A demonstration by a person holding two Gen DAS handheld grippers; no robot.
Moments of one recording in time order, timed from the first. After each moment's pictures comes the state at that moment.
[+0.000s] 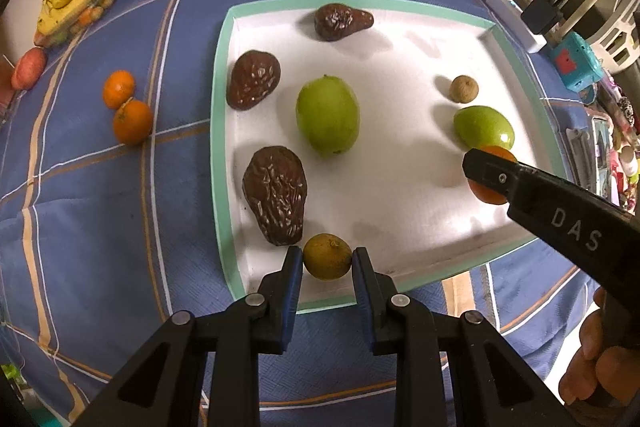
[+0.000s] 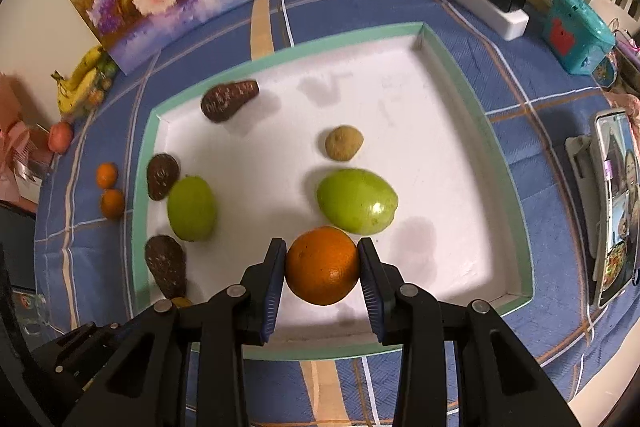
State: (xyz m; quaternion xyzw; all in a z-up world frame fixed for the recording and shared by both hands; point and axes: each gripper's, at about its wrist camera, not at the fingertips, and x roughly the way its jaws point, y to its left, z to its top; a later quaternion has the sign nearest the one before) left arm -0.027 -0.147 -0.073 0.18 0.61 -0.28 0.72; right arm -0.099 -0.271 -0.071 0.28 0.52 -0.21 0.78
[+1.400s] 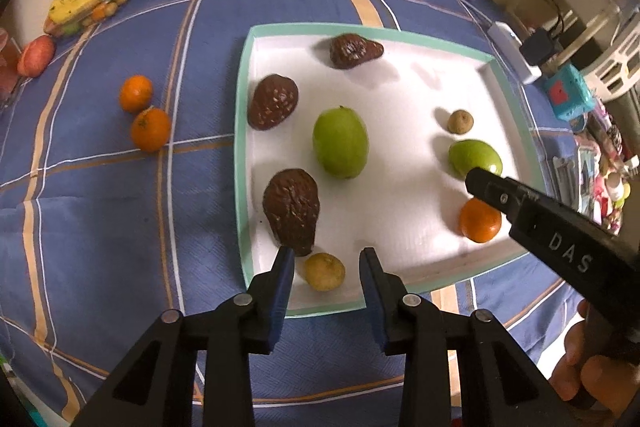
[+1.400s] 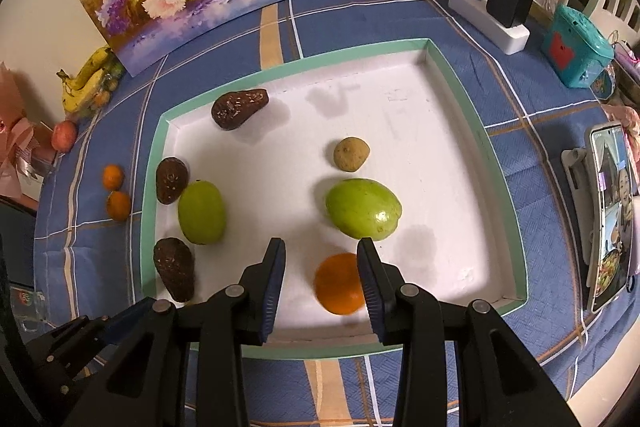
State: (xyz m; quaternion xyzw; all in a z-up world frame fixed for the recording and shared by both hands) left arm -0.007 -0.134 -0.052 0.13 0.60 -0.29 0.73; right arm -0.095 -0.269 -0.054 0.27 0.51 -0.21 0.79
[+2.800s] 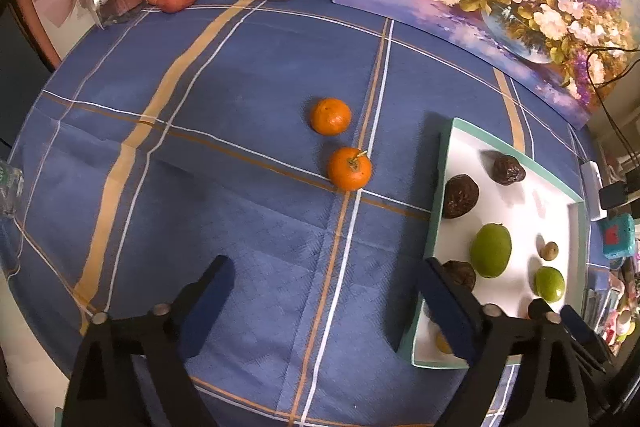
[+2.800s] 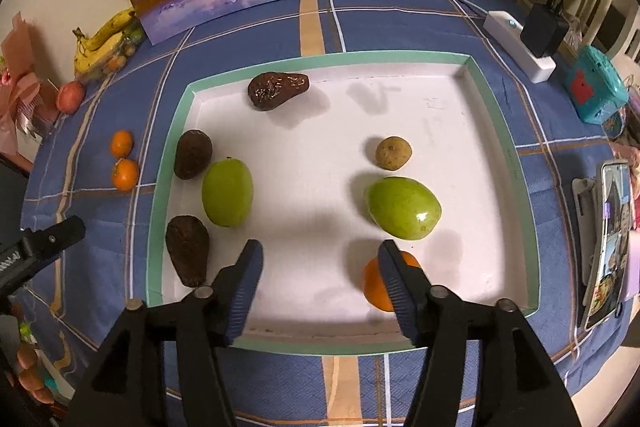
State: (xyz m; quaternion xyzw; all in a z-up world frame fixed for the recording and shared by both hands) left arm 0.061 -0.028 -0.034 0.02 0.59 -0.12 0.80; right arm -0.077 -0.239 -0.051 0.20 0.53 -0.20 0.80
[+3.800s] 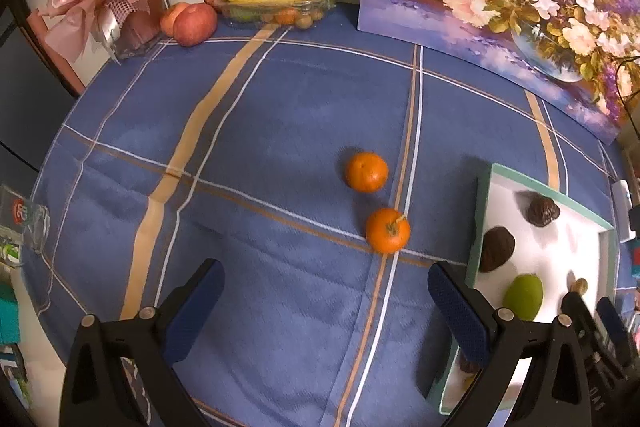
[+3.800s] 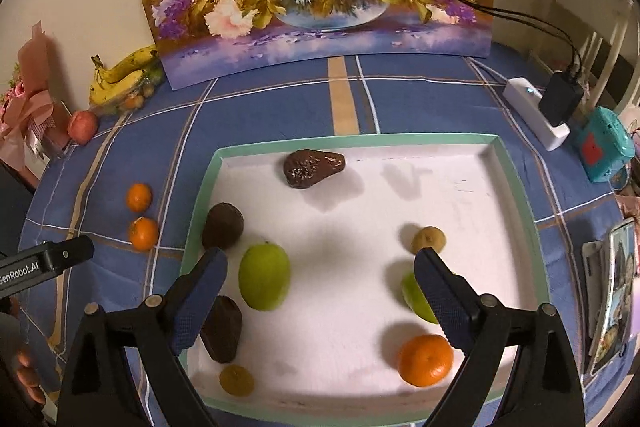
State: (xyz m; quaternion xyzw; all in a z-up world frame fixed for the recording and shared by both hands) left arm 0.105 -0.032 -0.027 0.06 0.56 -0.08 0.82; right arm -0.037 -0.231 -0.035 0.17 0.45 -0.20 0.85
